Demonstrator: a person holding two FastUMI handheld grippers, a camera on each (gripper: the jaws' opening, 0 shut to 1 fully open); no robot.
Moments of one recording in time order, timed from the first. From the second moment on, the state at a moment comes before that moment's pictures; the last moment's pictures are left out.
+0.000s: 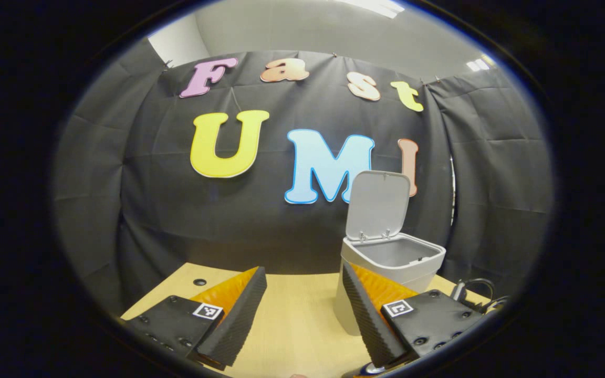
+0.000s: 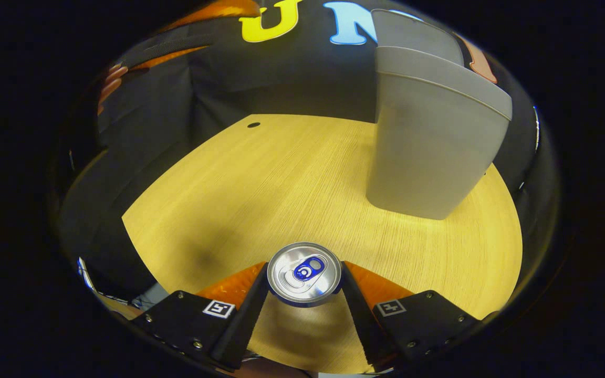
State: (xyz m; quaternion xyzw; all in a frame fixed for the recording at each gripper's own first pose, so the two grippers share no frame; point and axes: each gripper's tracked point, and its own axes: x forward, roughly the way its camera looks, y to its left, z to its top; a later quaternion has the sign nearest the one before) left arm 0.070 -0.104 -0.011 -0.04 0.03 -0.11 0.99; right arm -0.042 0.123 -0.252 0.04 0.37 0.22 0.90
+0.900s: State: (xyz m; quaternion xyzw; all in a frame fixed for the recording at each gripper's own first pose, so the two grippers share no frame) left arm 0.049 -0.119 -0.015 -0.05 0.04 -0.12 0.99; right arm 0.011 0.026 -0.086 0.13 0.19 0.14 0.96
